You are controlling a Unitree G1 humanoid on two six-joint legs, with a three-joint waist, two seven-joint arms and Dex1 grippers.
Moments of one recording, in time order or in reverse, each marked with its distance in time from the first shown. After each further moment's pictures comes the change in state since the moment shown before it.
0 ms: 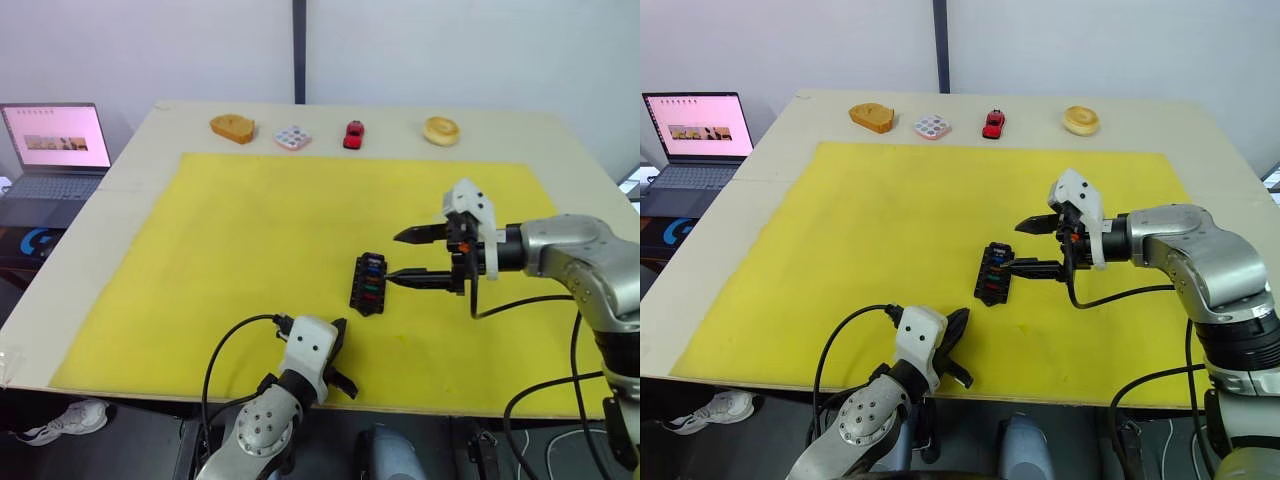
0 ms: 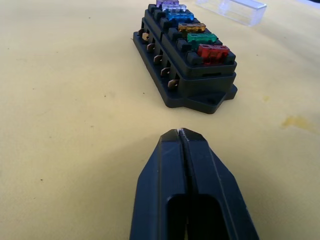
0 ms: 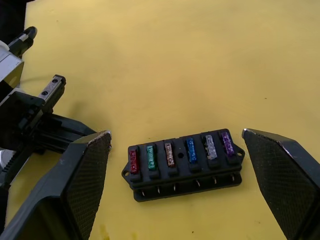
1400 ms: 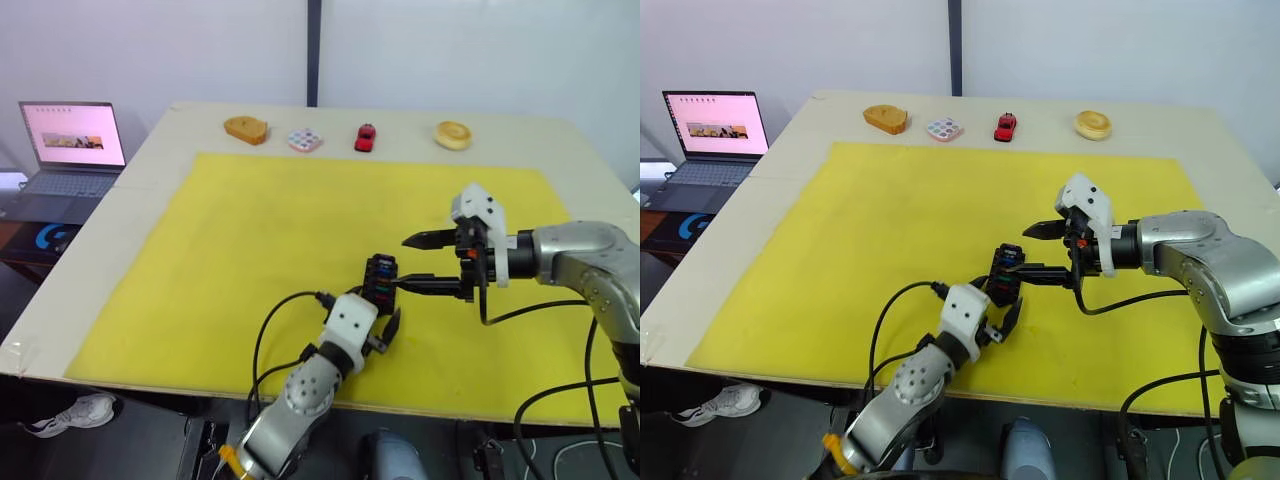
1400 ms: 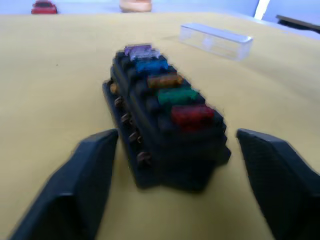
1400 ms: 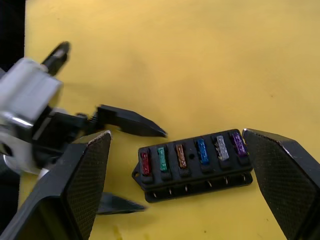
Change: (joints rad) left arm -0.275 -0.169 -0.059 0.409 0.044 -0.210 0.042; right arm 0.046 -0.043 -0.043 -0.070 0.062 0.058 -0.053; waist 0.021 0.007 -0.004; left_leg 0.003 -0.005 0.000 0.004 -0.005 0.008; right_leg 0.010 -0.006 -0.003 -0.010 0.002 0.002
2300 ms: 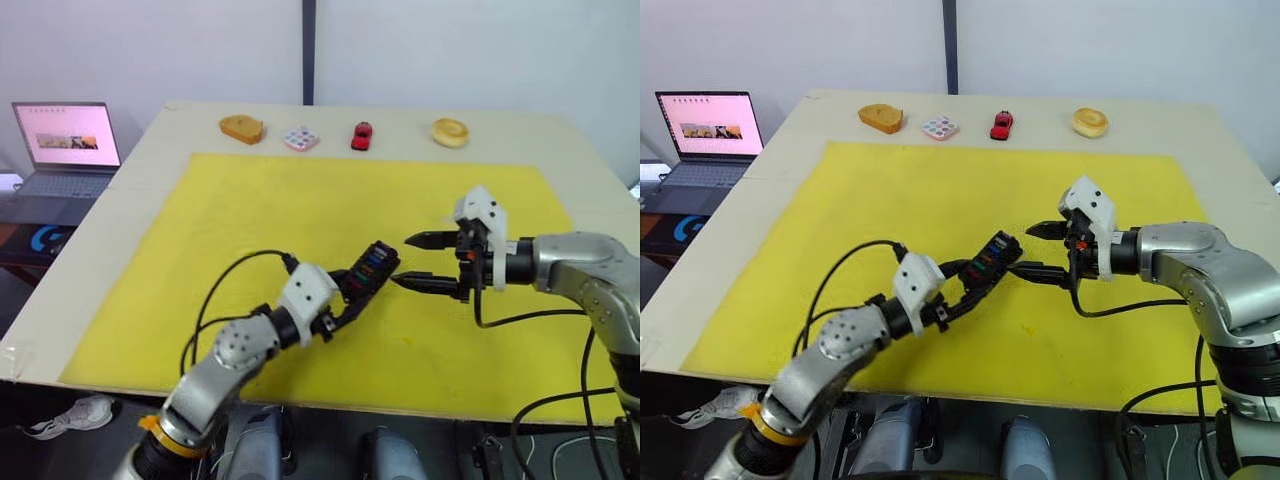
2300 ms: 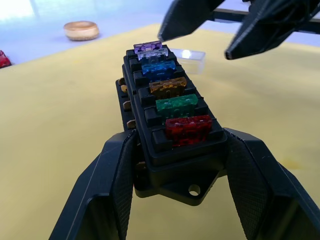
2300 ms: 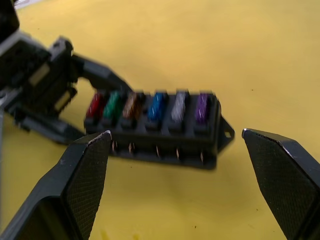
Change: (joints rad) left arm -0.152 0.355 0.296 -0.313 -0.255 0.236 -0.463; right arm 0.072 0.052 -0.068 -0.033 0.031 -0.008 -0.104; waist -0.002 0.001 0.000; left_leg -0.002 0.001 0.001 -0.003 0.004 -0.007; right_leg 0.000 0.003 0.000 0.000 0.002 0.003
